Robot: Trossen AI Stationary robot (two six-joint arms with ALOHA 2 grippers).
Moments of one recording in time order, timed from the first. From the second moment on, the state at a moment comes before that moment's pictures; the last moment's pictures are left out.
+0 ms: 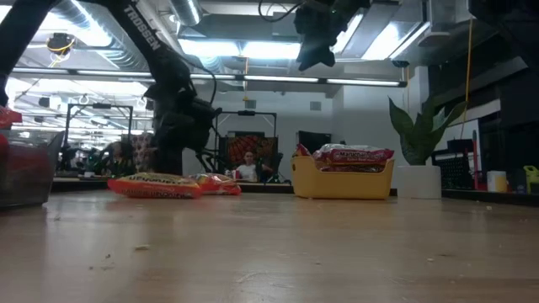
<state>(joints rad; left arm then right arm) 0.82 1.84 1.12 -0.92 0.43 0.26 -0.64 1.98 2.31 -1.31 -0.41 -0.18</state>
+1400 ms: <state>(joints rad) 0.57 1.37 1.37 -0.92 0.43 -0.05 -0.33 1.52 2.30 -1.57 -0.39 -0.07</state>
